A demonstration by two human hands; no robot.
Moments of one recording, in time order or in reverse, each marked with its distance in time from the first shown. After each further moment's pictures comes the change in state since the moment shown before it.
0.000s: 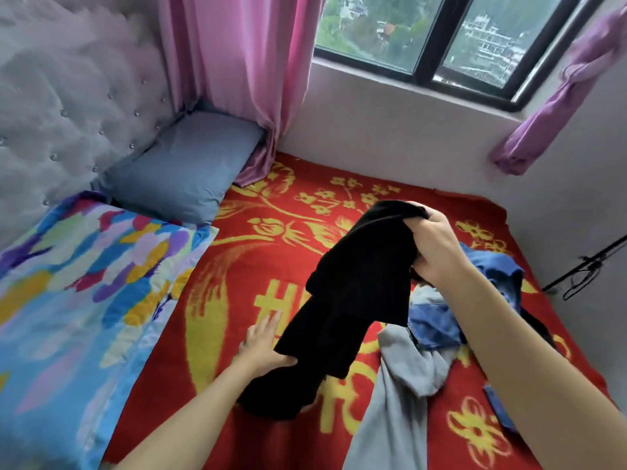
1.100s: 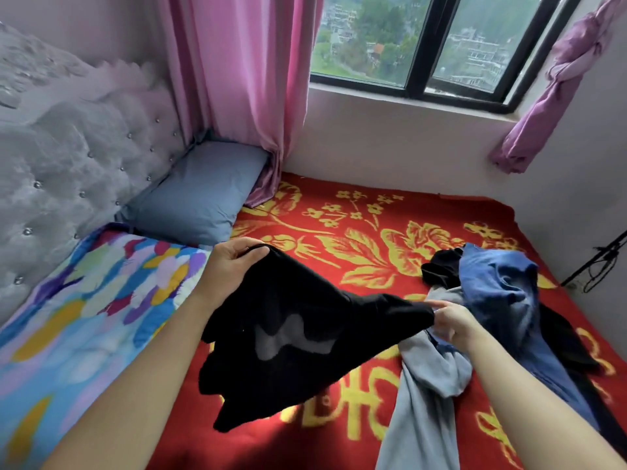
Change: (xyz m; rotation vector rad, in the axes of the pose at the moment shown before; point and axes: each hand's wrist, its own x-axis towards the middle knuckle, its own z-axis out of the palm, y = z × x) left_hand -0.062 0.047 -0.175 -0.662 0.522 0.520; right_hand -0.031 0.138 -0.089 -0.165 0.295 0.605
